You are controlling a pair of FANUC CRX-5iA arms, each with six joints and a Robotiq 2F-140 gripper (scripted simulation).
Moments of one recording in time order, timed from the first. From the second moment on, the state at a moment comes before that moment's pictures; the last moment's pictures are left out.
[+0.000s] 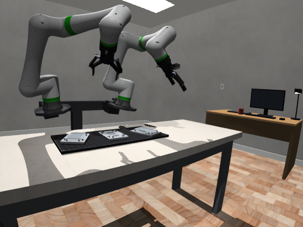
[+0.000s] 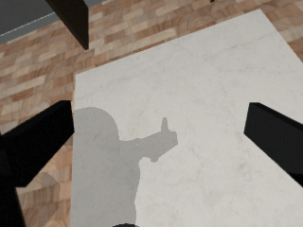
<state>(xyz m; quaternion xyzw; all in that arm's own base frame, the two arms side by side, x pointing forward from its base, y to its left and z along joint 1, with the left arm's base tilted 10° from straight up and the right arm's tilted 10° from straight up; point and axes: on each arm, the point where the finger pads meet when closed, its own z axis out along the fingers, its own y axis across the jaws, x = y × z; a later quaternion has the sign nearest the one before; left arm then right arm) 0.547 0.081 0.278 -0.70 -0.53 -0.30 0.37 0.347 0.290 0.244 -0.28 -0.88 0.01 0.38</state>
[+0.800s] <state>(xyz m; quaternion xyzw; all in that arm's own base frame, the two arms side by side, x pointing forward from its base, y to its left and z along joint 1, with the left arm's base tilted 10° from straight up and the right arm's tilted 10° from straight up) 0.547 0.081 0.278 -0.70 -0.53 -0.30 0.37 0.352 0.285 0.244 -0.27 -0.89 0.00 0.37</state>
